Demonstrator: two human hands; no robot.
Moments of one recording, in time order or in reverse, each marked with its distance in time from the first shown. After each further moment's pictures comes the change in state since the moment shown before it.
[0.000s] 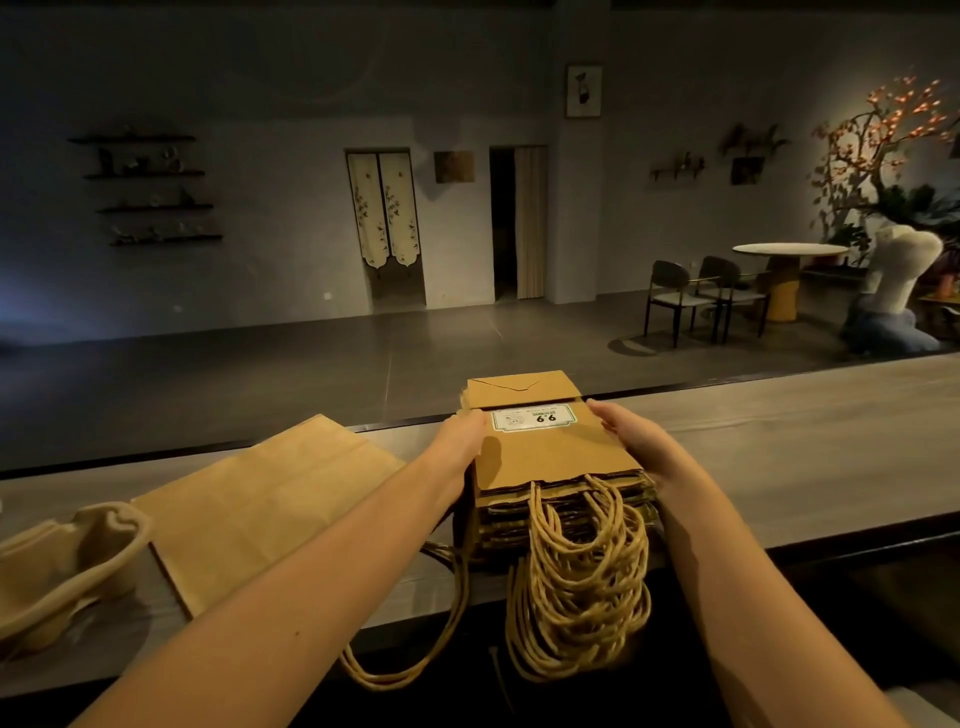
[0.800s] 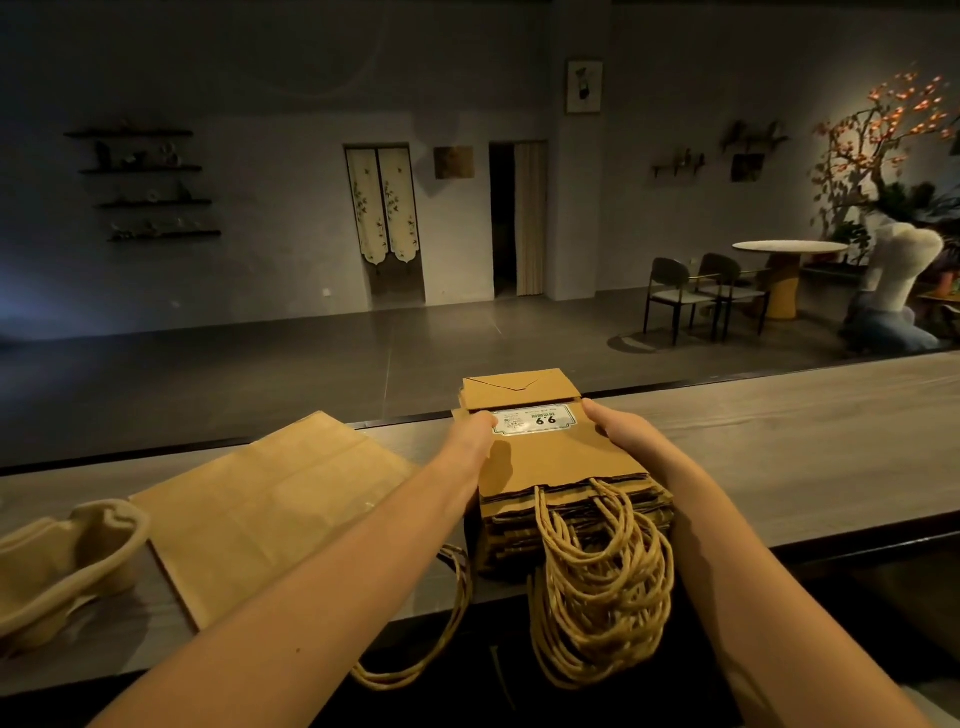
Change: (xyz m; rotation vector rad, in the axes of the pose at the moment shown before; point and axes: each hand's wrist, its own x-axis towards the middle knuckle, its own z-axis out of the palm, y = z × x) left_hand -0.001 -0.001 0.006 -0.067 0.045 -0.011; right_hand 0.006 0.000 0.007 -0.247 0.129 -0.070
